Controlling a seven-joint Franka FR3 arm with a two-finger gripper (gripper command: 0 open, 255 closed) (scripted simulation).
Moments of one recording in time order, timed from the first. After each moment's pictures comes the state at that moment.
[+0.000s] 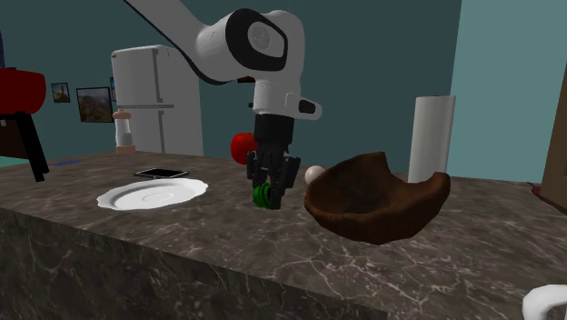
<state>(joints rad) 0.09 -0.15 0.33 -2.28 0.01 1.96 0.03</state>
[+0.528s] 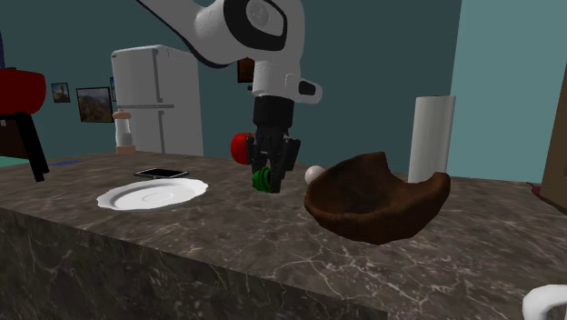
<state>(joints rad) 0.09 -0.19 0.32 -2.23 0.02 1.88 0.02</state>
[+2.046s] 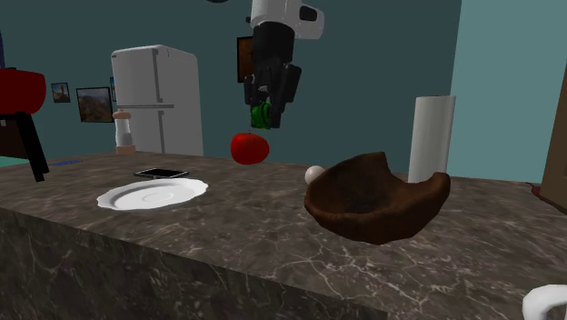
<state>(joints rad) 0.09 -0.23 0.31 -1.97 0.03 1.57 0.00</state>
